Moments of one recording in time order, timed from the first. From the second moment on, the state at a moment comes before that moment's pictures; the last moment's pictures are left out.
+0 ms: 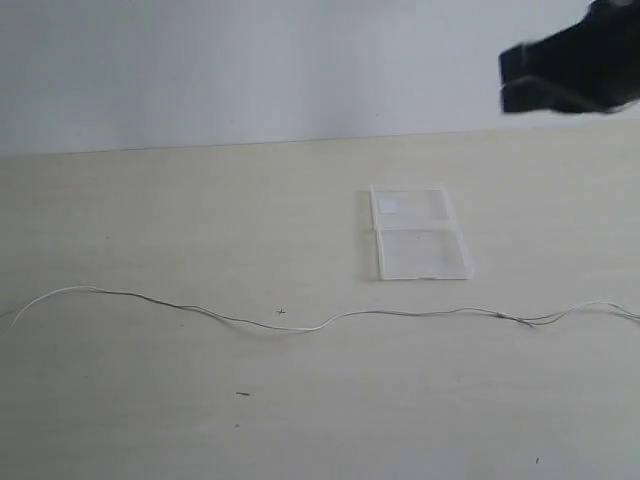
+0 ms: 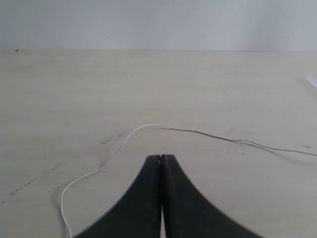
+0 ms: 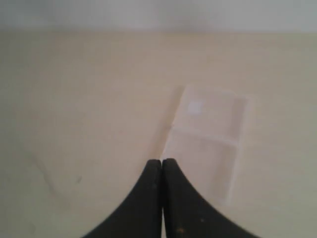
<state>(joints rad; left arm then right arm) 0.09 0.01 0.00 -0.13 0.37 0.04 0.12 1.43 -1.09 0.70 0.65 -0.66</state>
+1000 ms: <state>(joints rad) 0.09 0.01 0.00 -0.13 0.37 0.04 0.73 2.08 -1.48 -0.02 0.95 -0.89</state>
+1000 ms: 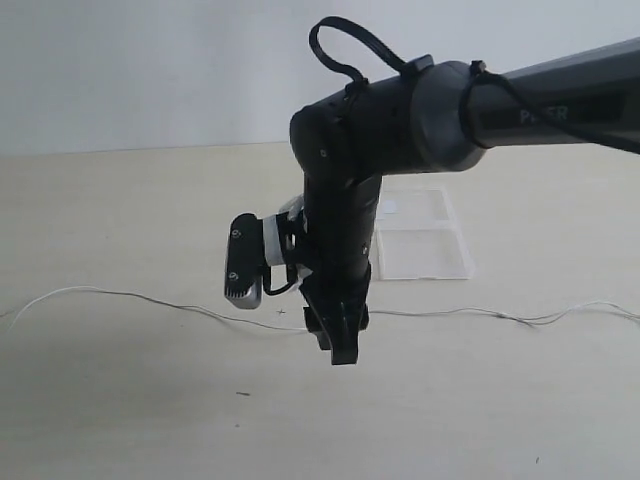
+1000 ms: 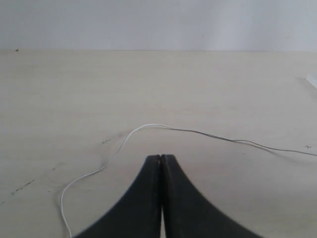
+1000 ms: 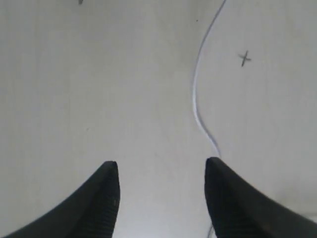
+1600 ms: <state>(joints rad) 0.09 0.01 0.00 -0.13 0.37 0.04 0.73 2.16 -1.48 -0.01 0.80 -0.78</state>
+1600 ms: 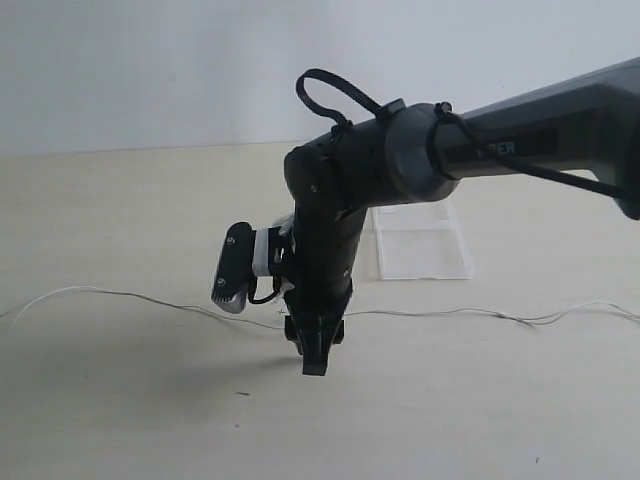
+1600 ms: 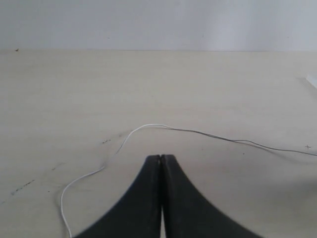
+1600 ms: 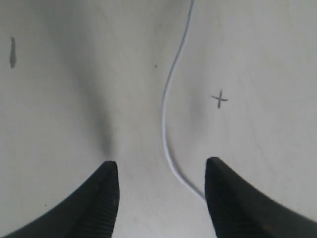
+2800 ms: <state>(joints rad) 0.09 0.01 0.00 -0.13 0.37 0.04 0.72 2.20 -1.48 0.08 0.72 -0.77</state>
